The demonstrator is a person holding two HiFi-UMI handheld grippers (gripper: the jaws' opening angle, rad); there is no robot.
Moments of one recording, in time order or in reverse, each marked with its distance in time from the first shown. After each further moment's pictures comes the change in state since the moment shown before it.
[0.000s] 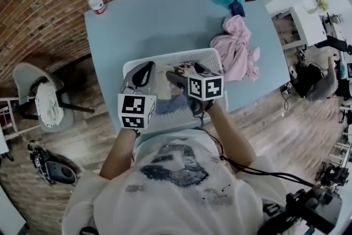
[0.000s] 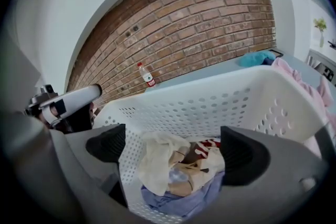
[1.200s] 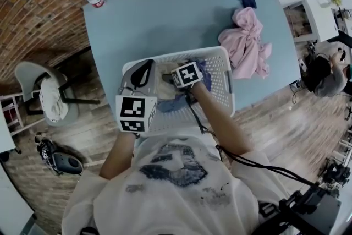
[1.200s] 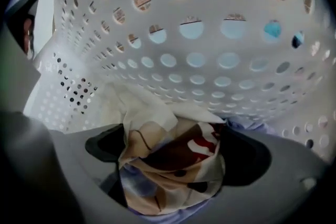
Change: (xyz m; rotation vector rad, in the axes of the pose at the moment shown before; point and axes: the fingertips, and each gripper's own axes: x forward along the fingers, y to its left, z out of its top) left arm 0.019 0.012 -0.008 0.016 0.101 0.027; right arm 0.118 -0.050 -0.101 -0.156 0.430 -0.081
